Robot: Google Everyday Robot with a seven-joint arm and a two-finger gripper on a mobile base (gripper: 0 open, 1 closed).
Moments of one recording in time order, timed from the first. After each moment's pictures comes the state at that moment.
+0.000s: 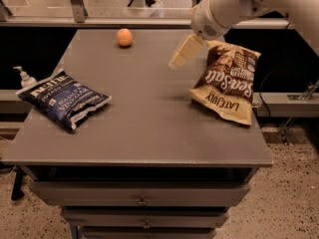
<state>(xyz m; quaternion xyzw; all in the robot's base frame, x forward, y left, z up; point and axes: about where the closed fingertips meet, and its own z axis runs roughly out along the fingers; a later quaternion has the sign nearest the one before) 0.686 -0.063 0.937 -0.58 0.71 0.06 0.39</state>
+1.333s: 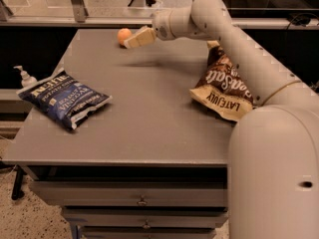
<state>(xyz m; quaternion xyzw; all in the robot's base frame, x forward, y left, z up) 0.836 0.053 0.901 -0.45 0.68 0.23 0.53</state>
